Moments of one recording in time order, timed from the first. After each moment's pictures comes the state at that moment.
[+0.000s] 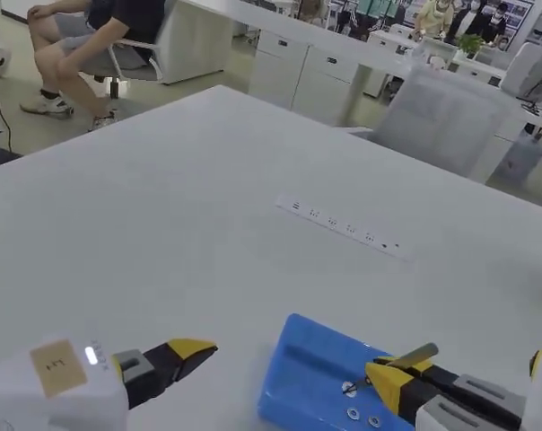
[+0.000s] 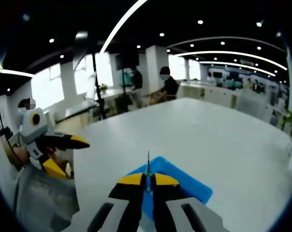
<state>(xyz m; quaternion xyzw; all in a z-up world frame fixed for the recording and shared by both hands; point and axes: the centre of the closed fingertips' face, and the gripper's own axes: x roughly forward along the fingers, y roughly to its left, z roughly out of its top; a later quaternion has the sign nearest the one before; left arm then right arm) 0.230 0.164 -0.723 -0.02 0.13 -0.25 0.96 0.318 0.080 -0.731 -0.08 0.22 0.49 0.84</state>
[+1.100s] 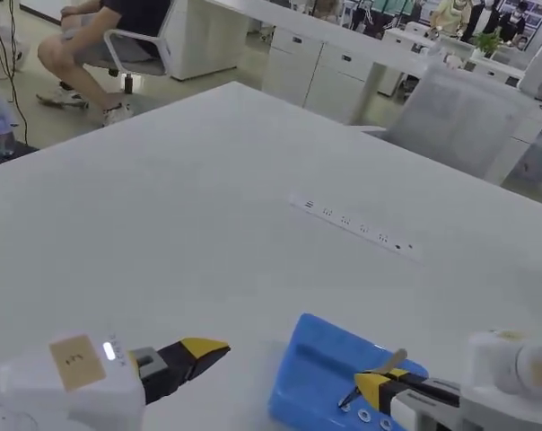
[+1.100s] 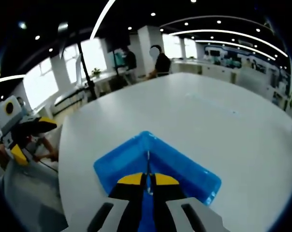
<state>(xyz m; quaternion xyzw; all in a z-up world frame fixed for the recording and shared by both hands) 0.230 0.165 -0.725 -0.02 0.14 -0.25 0.96 0.347 0.084 -0.805 -0.09 0.32 0.47 0.82</state>
